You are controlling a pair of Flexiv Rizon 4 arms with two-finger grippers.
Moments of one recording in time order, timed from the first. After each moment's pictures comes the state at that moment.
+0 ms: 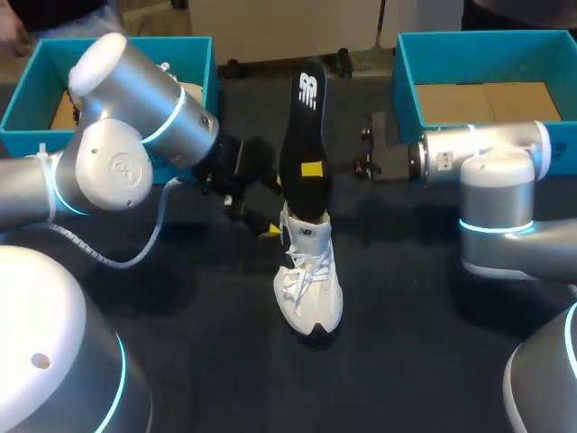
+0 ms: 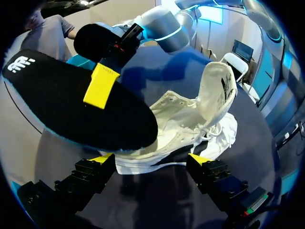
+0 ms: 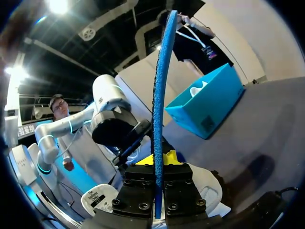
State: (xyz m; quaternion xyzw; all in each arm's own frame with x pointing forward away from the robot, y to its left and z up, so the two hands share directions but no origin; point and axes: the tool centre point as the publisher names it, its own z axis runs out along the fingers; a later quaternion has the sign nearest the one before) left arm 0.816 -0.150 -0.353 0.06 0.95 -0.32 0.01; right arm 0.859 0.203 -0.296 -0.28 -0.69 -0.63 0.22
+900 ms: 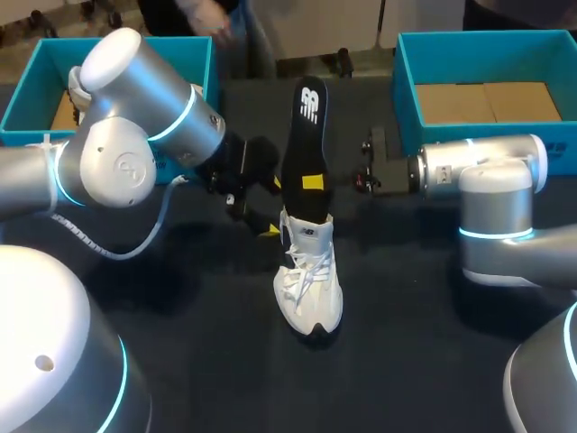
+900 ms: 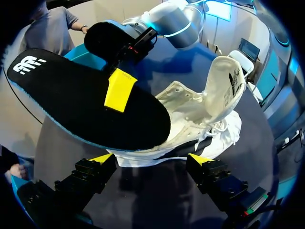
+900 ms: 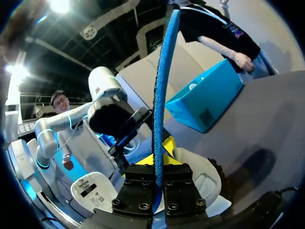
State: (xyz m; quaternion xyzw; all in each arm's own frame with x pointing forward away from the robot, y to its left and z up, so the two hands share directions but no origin) left arm 0.821 -0.144 -0.360 0.04 0.96 -0.28 0.01; right arm 0.849 0.200 -0.321 -0.28 -0.69 -0.63 0.22
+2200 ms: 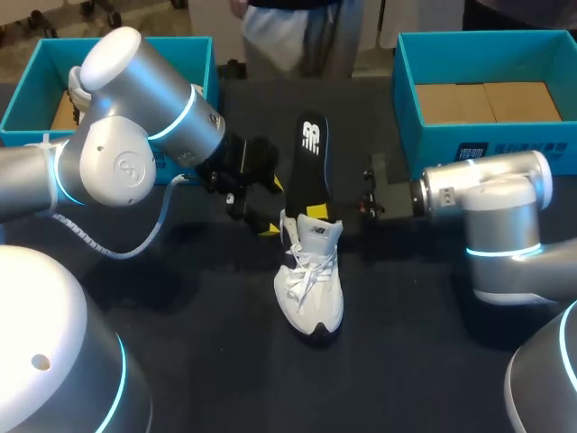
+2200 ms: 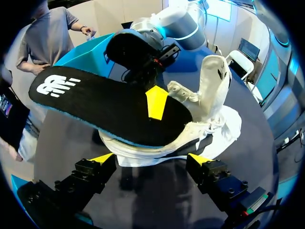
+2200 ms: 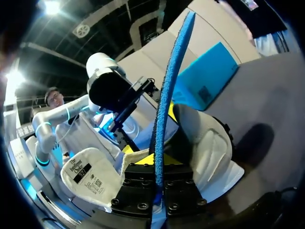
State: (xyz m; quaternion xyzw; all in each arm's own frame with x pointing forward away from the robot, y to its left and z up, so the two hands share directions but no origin) left arm 0.821 -0.143 -0.360 0.04 0.96 -0.28 0.01; right arm 0.813 0.192 -0.353 -0.29 -0.71 -0.60 0.23
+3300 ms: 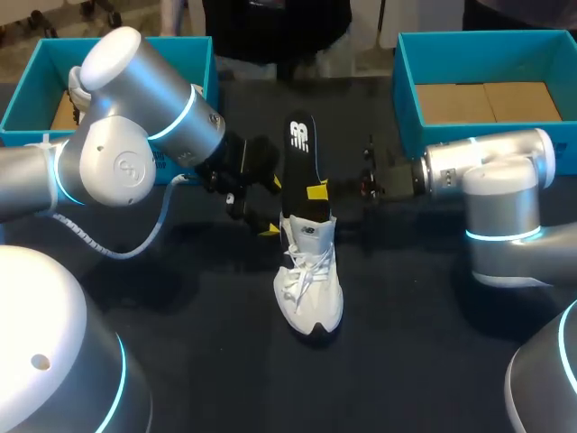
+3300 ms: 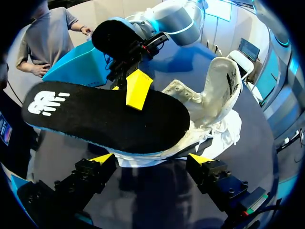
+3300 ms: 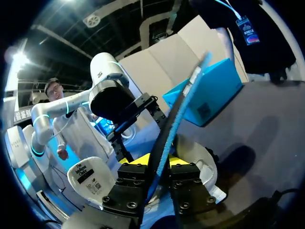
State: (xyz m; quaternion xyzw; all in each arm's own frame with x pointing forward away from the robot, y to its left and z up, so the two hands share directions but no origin) left arm 0.821 -0.143 -0.360 0.04 0.96 -0.28 0.01; right arm 0.840 0.192 -0.332 -0.25 -0.73 -0.60 0.19
